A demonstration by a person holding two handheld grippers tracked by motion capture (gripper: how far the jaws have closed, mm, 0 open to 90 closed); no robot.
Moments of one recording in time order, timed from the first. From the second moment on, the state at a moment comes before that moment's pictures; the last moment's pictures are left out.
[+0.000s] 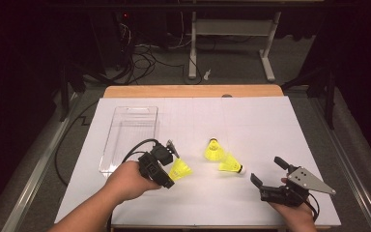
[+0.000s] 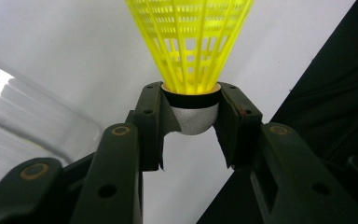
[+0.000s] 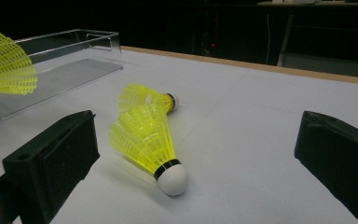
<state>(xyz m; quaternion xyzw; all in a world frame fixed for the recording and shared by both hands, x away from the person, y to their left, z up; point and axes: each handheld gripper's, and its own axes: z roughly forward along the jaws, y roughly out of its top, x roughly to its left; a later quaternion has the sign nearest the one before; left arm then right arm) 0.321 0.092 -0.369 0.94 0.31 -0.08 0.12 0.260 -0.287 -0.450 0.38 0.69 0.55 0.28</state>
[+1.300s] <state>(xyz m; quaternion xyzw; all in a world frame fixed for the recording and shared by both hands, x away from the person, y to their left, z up) 0.336 0.155 -0.334 0.92 0.37 -0.06 0.12 0.260 -0.287 -0.450 0.38 0.69 0.55 0.29</state>
